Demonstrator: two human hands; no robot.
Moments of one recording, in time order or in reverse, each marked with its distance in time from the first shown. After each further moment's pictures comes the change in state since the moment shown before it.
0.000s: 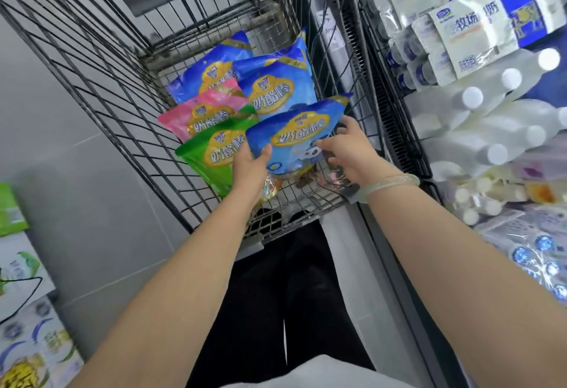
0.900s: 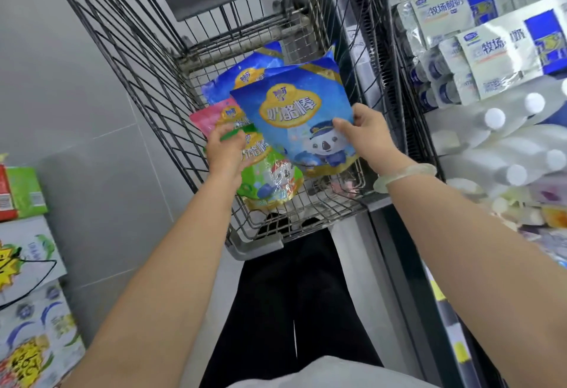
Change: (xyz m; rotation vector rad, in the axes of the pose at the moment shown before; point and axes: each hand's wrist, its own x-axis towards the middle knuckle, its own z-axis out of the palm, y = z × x) left_hand 0.019 0.037 -0.067 -0.192 0.189 -0.134; right_hand 0.016 -0.018 0.008 -0.365 0.051 -0.443
